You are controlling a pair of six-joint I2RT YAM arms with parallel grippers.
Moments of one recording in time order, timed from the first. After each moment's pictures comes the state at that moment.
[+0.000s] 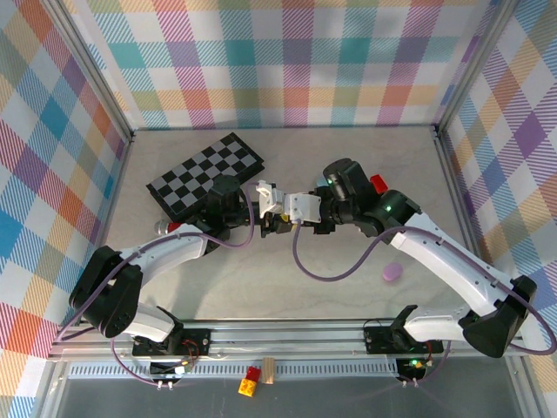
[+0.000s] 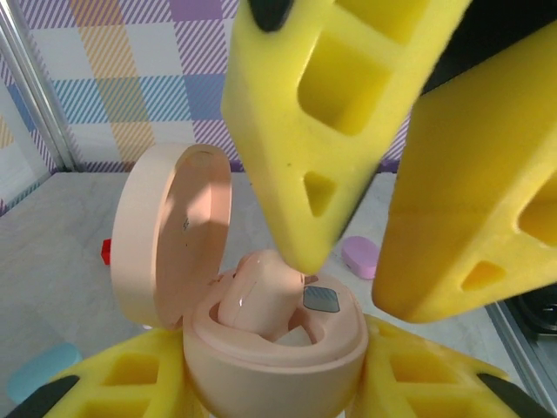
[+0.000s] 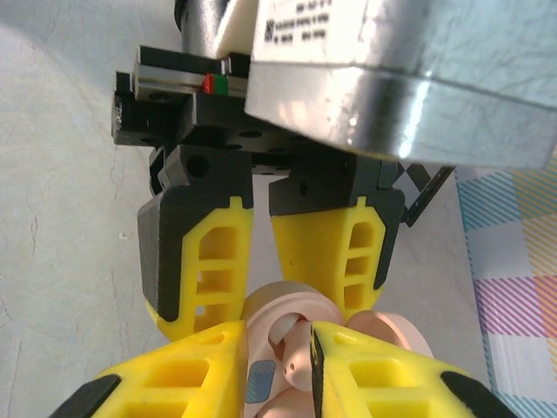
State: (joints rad) left arm -0.60 1.43 0.82 0.41 0.84 0.24; right arm 0.79 1.26 1.31 -0.77 -0.17 -0.89
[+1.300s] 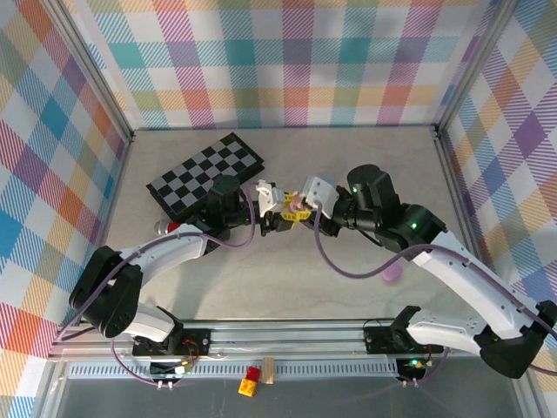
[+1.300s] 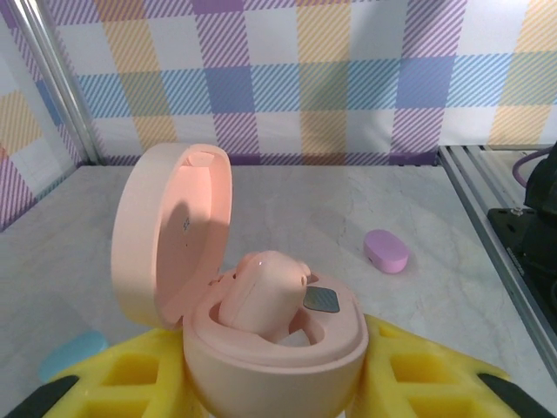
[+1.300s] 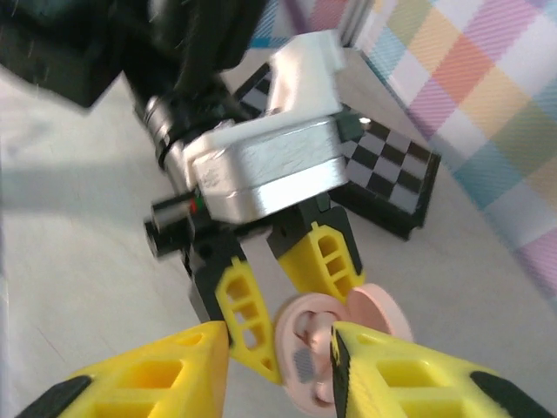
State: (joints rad) left arm -0.60 1.43 0.82 0.41 0.79 0.26; right arm 0.78 1.10 1.23 -0.63 -0.20 -0.34
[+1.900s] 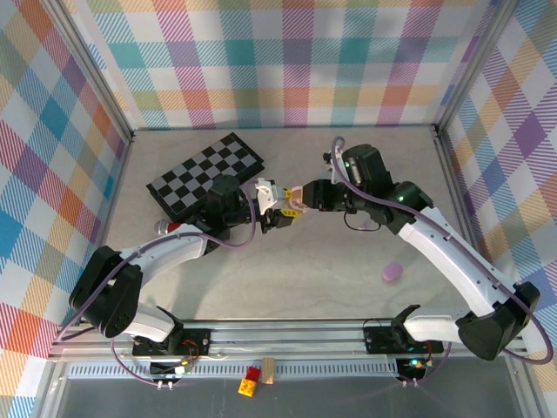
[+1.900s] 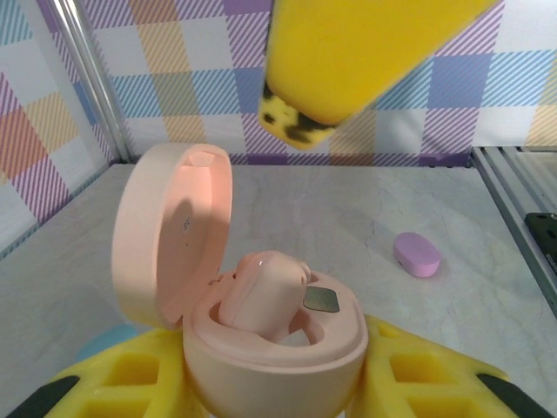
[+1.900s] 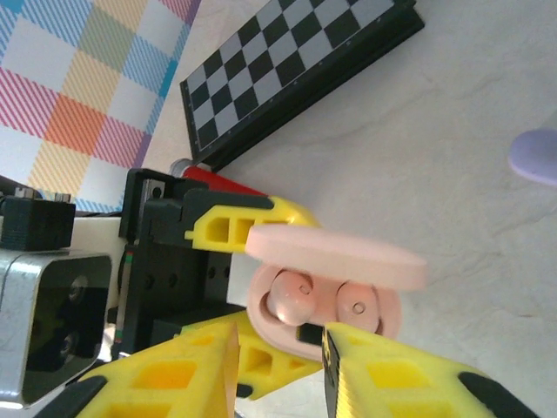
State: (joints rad) left arm -0.60 1.43 0.82 0.43 0.72 0.26; right arm 0.65 1.25 1.34 -0.74 -0.27 0.58
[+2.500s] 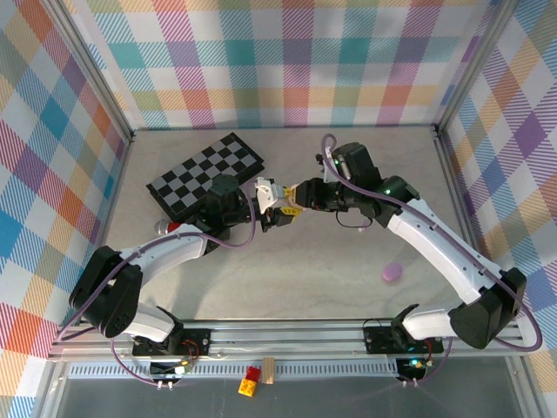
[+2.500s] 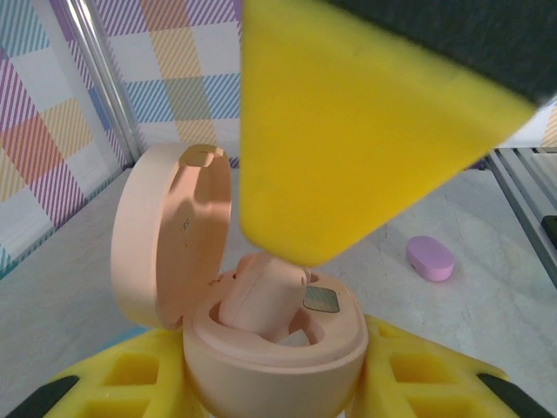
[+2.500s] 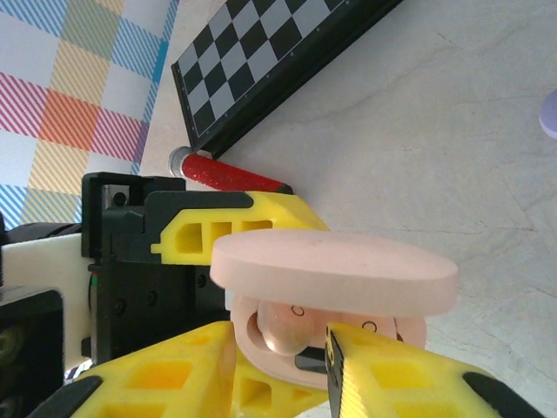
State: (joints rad) left arm -0.60 1.43 0.82 0.45 0.71 0.26; right arm 0.65 1.34 1.35 -0.73 -0.31 0.65
